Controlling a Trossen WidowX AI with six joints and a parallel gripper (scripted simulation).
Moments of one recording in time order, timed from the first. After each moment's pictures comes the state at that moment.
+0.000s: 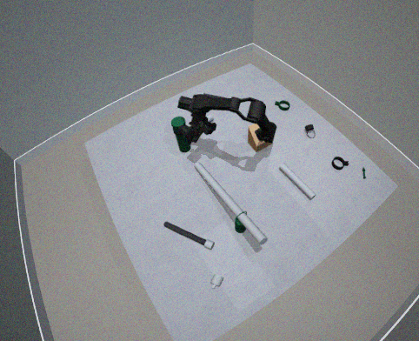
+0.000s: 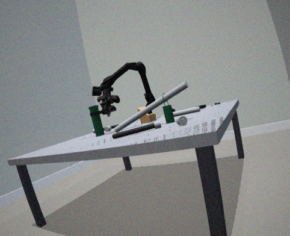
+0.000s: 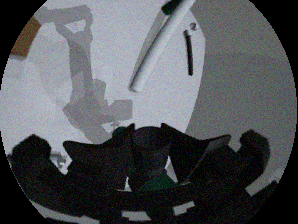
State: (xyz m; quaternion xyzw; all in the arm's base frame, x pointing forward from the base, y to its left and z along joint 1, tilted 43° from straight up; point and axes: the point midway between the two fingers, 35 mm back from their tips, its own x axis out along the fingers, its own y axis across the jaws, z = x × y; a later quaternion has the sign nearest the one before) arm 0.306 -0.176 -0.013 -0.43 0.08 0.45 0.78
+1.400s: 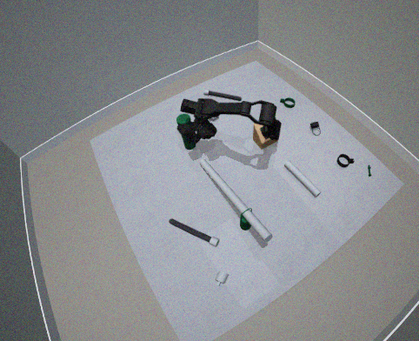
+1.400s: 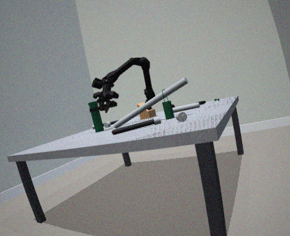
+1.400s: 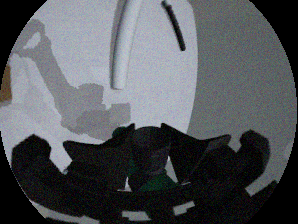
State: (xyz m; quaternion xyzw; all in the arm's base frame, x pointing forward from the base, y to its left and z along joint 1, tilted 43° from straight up) arm 0.335 -0.176 -0.008 -0.35 0.20 0.40 0.82
